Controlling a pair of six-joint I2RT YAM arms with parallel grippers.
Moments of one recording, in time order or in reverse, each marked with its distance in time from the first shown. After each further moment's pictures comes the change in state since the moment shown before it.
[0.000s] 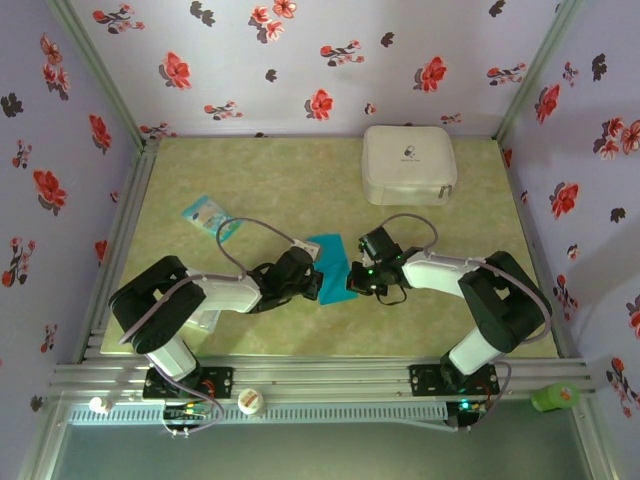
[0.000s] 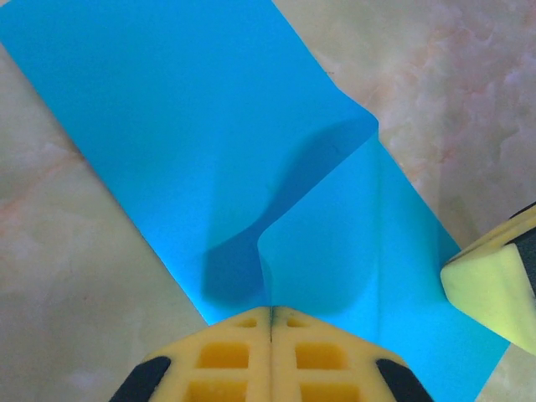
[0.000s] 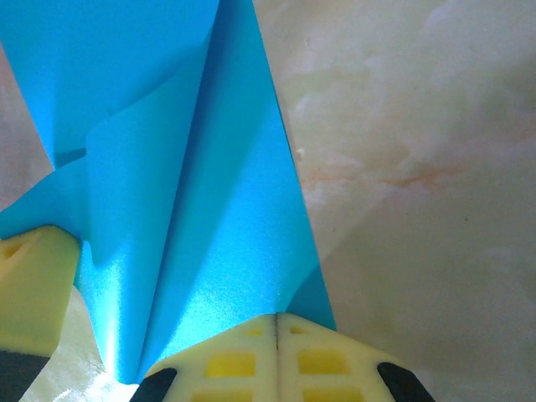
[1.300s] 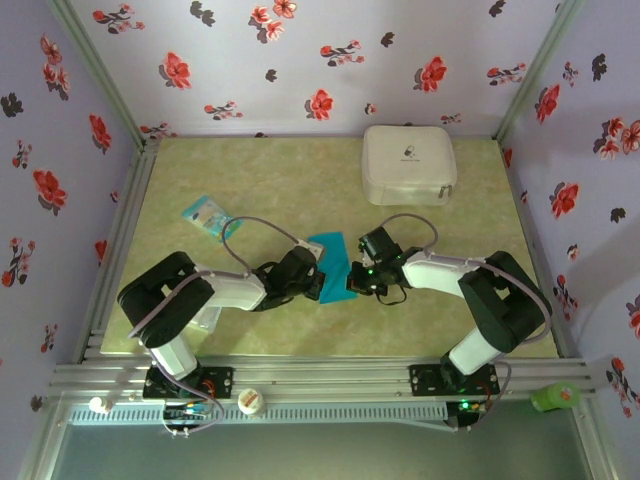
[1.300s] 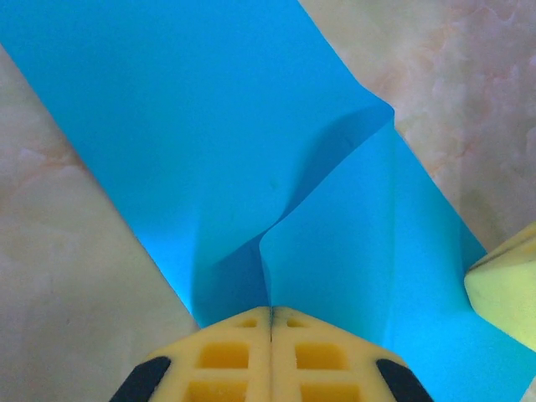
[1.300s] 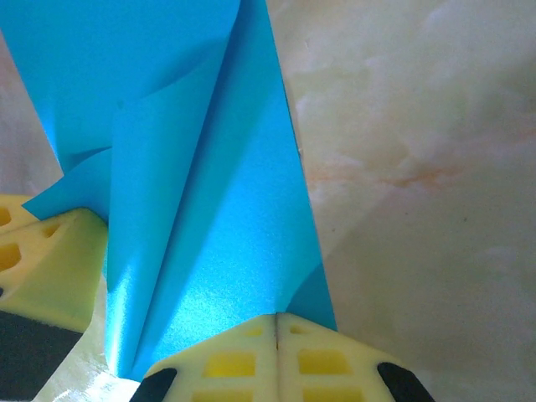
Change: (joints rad) left arm 0.001 0.053 0.029 -0.001 0.000 0.032; right arm 0.000 0.000 0.001 -0.001 0.000 0.000
